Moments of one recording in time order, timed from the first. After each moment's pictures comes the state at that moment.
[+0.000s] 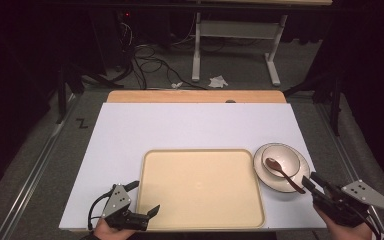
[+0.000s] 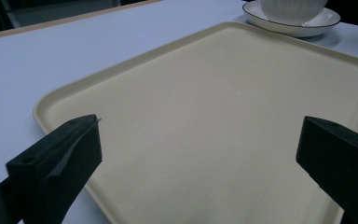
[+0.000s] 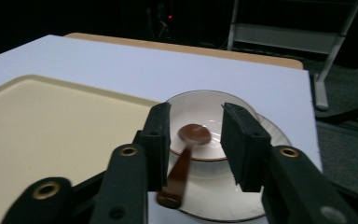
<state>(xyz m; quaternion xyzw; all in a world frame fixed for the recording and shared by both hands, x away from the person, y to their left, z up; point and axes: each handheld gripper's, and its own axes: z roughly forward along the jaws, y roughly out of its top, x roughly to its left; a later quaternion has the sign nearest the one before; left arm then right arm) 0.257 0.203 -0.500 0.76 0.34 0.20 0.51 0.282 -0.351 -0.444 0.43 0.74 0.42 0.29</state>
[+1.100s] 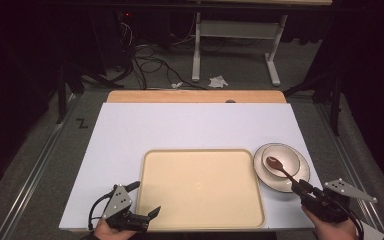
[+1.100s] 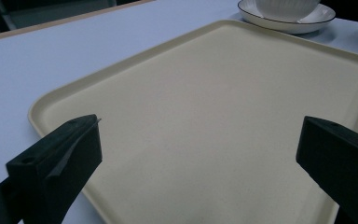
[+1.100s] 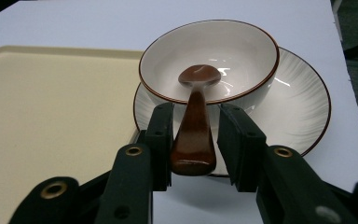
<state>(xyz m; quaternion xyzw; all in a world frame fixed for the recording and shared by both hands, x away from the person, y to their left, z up) 0.256 0.201 -0.500 0.77 0.33 0.20 0.51 0.278 -0.336 -0.441 0.51 0.70 0.43 0.25</state>
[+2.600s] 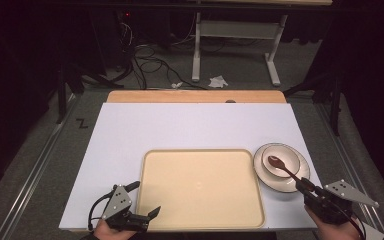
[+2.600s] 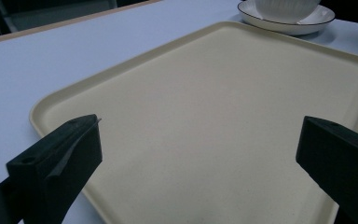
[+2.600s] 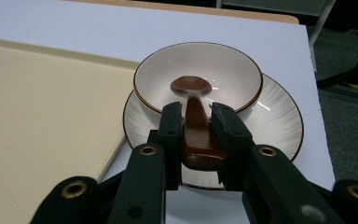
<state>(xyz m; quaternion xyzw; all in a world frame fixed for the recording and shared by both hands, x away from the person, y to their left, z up) 0.255 0.200 -0.499 0.77 0.33 0.20 0.51 0.281 -0.336 -0.445 0.50 0.72 0.40 0.27</state>
